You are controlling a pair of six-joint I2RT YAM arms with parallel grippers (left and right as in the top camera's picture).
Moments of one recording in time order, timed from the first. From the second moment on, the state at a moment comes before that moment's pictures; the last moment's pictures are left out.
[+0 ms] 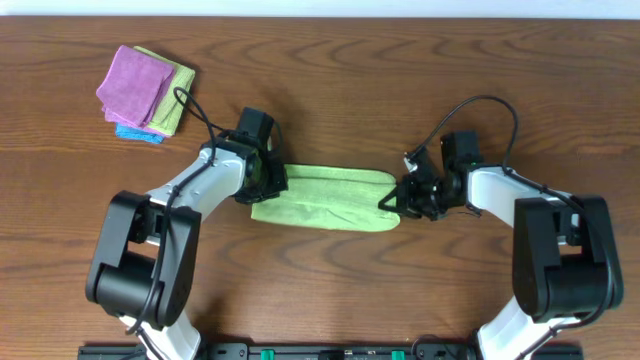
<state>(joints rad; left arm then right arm) -0.31 1.84 1.06 -0.61 0.23 -0.53 0.08 1.85 0.88 -0.47 -0.76 0.29</state>
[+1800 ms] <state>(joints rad) -0.18 0.99 1.12 -1.05 0.18 -0.43 0.59 1.87 1.38 -0.91 -0.13 0.45</state>
